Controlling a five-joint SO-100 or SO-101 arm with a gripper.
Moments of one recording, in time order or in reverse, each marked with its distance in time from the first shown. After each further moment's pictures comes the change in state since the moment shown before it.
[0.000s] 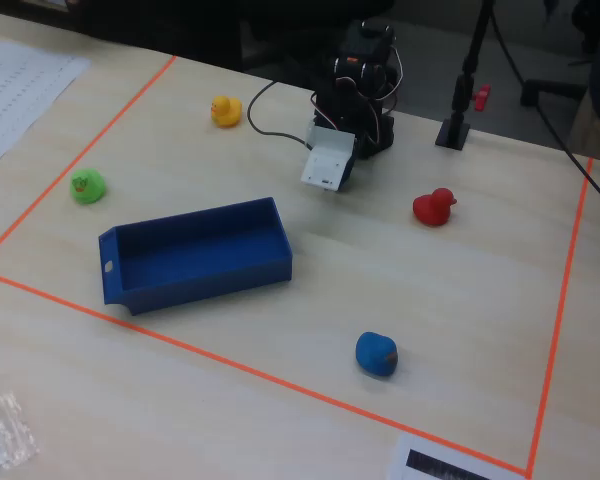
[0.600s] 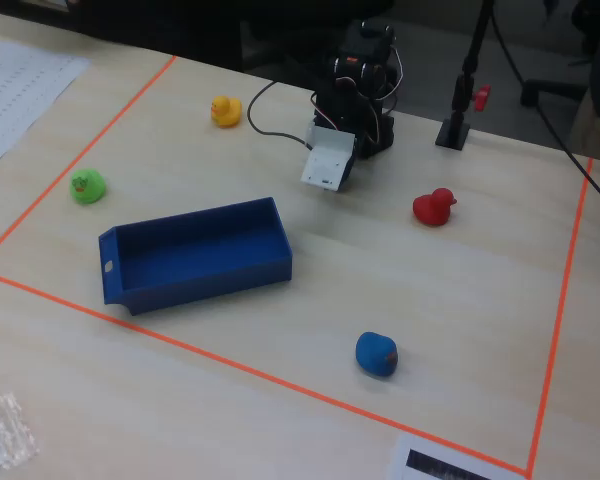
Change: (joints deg) arm 0.0 0.0 0.0 0.0 0.0
